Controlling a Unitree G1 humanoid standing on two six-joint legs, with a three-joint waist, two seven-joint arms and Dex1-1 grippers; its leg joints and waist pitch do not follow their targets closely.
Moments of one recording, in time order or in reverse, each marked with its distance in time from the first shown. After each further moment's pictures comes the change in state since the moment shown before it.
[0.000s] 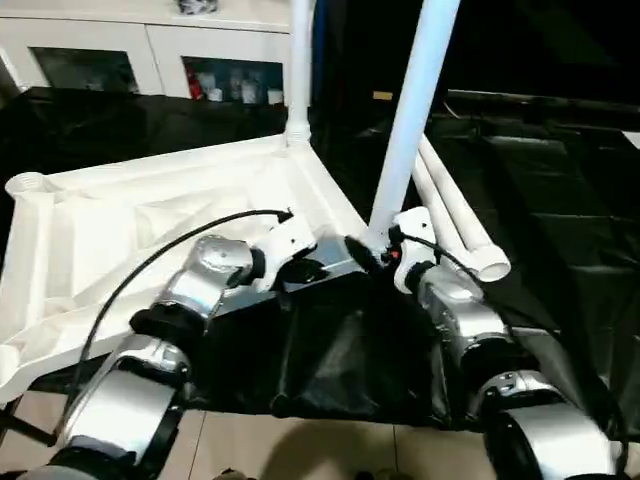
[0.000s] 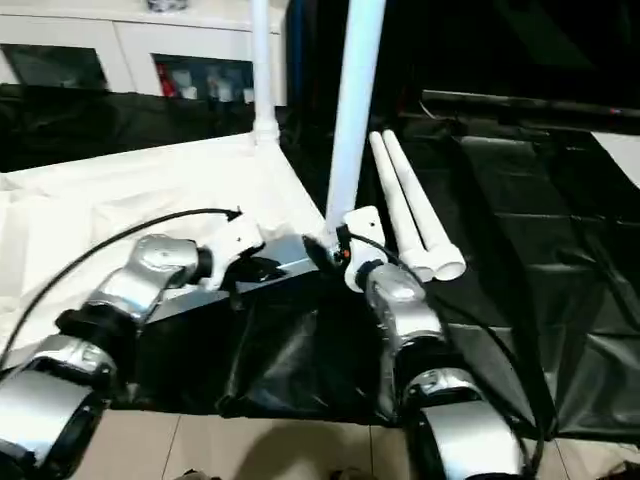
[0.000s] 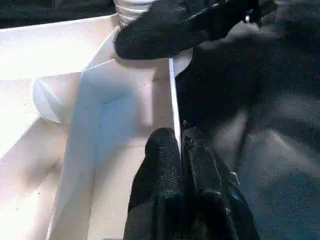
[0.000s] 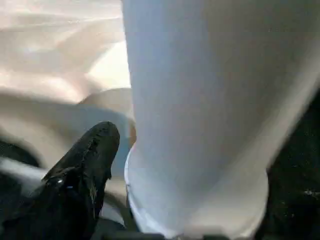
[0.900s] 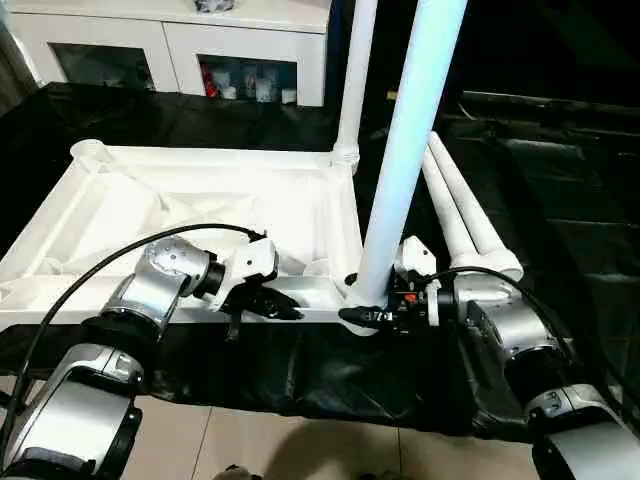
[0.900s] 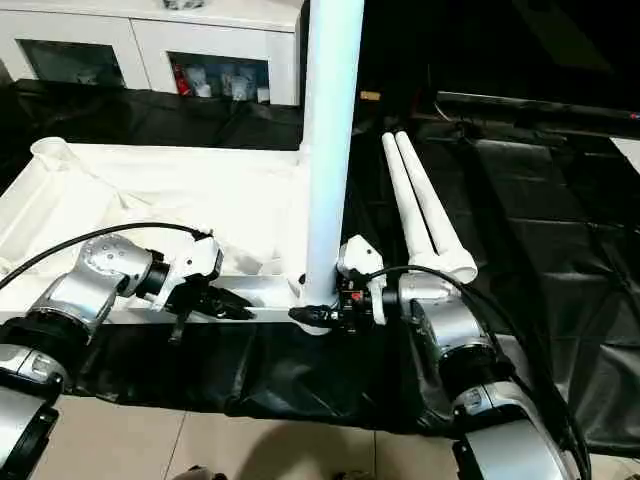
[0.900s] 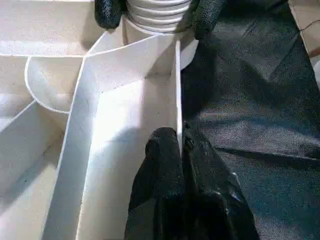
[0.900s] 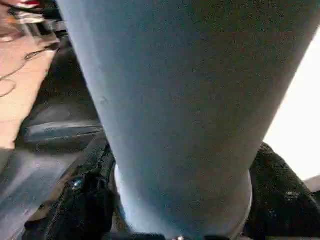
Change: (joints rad) left arm 0.029 0.119 -0.021 -0.020 -0.048 -0.052 -0.294; right arm 0.086 -0.125 0.128 -0.188 0.032 0.079 0.499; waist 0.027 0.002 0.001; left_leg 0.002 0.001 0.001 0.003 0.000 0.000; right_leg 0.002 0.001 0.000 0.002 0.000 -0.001
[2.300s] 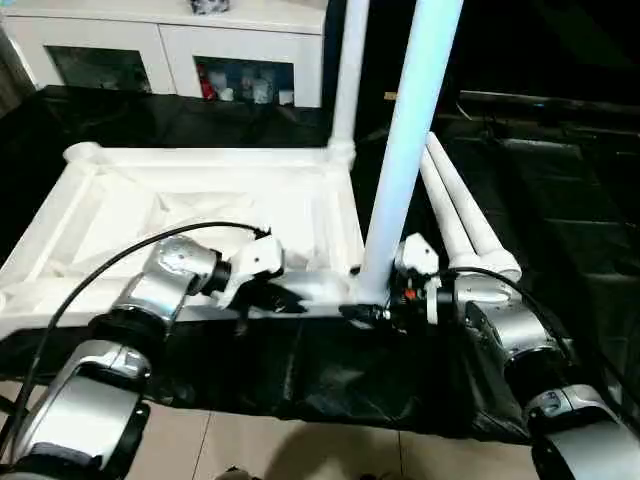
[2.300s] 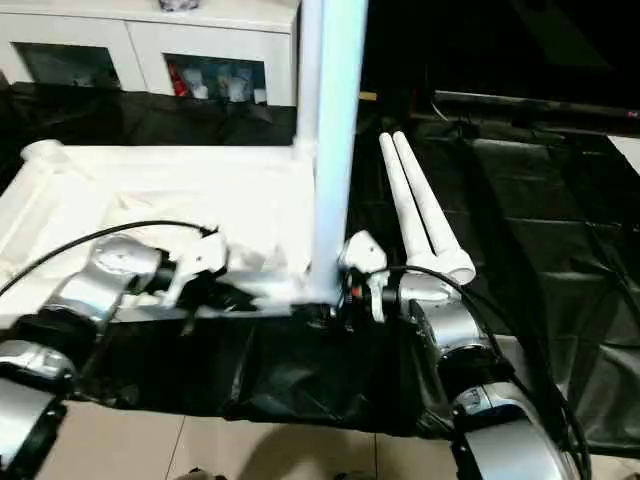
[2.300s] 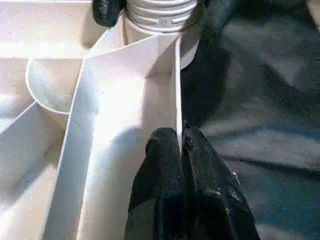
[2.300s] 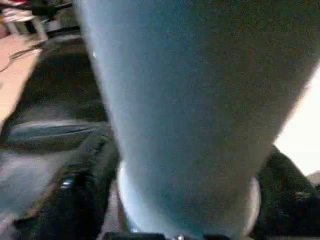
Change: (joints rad) left arm -0.005 0.000 -0.008 0.014 0.002 -0.034 -0.045; right arm -0.001 -0.034 0.024 -0.006 0.006 -0.028 0.076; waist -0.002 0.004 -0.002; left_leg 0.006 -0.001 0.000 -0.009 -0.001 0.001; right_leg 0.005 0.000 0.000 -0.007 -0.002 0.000
